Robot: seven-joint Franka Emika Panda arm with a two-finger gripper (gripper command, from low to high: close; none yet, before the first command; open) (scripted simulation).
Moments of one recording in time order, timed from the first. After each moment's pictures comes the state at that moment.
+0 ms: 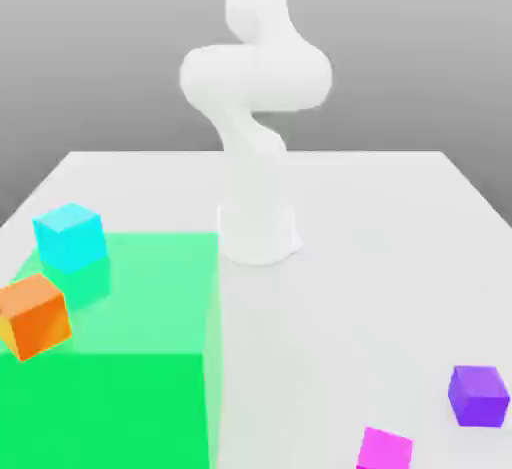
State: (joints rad) arm 0.06 -0.71 -0.01 -2.31 0.02 2.33 0.71
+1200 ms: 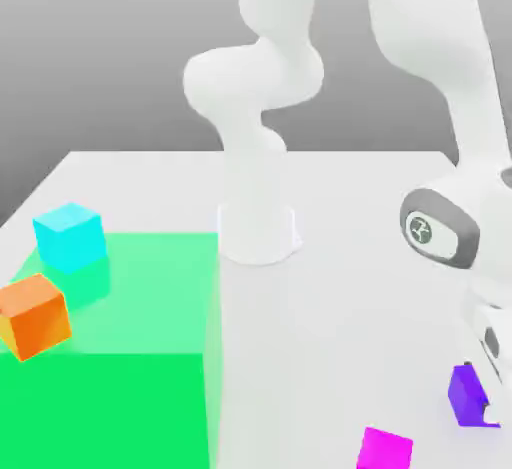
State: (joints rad) arm 0.53 0.44 0.06 -2.38 -0.09 2.82 -0.07
